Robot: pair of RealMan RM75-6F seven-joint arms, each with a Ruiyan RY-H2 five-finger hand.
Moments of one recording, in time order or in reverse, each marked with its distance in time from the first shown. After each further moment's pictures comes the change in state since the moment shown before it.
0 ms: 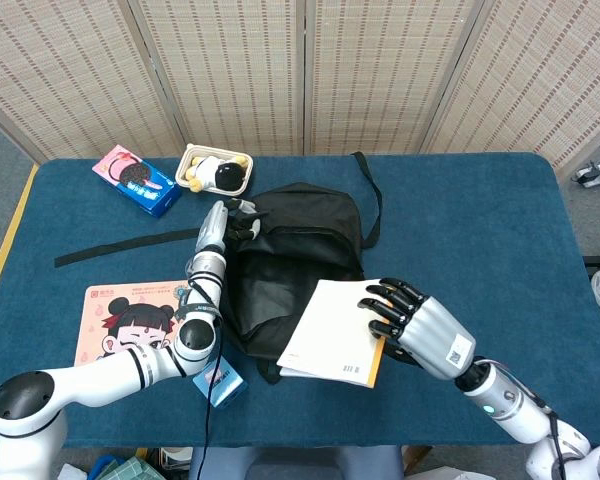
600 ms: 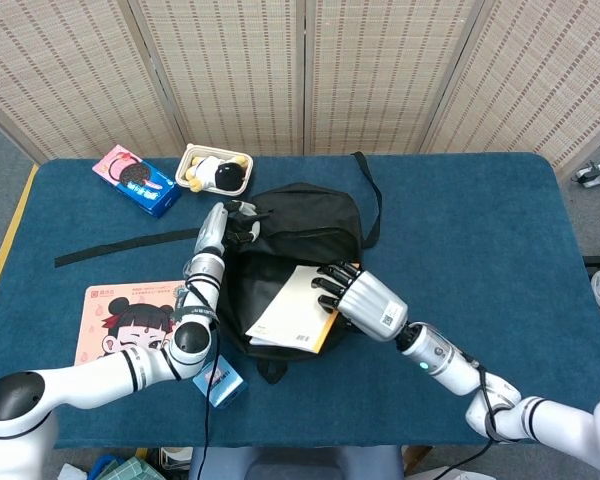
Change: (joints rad) left arm 0.019 0.034 0.009 -0.066 -0.009 0.011 0.002; right arm 0.193 -0.273 0.050 0.313 0.104 -0.196 0.066
